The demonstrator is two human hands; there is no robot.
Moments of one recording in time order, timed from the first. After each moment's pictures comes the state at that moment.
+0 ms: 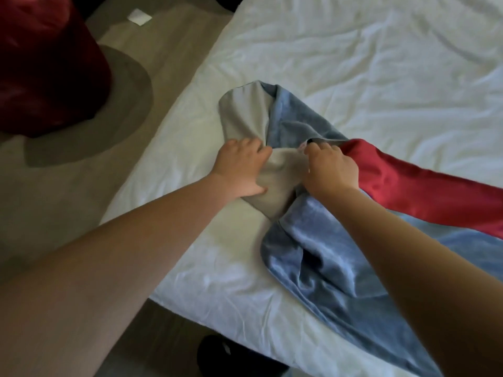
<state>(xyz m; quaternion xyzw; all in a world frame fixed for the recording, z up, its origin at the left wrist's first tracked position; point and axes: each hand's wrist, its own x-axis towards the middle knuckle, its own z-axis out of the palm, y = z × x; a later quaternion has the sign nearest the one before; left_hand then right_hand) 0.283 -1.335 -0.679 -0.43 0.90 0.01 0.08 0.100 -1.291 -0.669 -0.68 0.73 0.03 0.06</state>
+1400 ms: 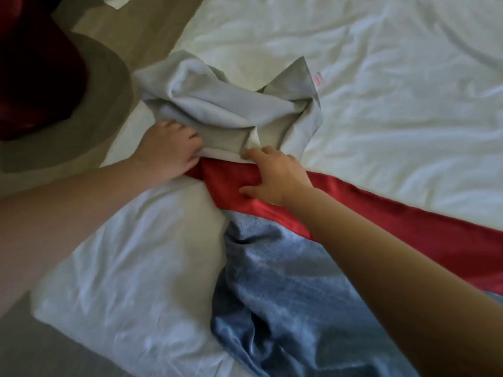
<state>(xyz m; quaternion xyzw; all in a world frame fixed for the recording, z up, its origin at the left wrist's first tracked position) 0.287 -1.455 -0.682 -0.39 0.91 -0.06 0.15 0.064 -1.389 -0.698 -0.75 0.61 -0.02 0.27</state>
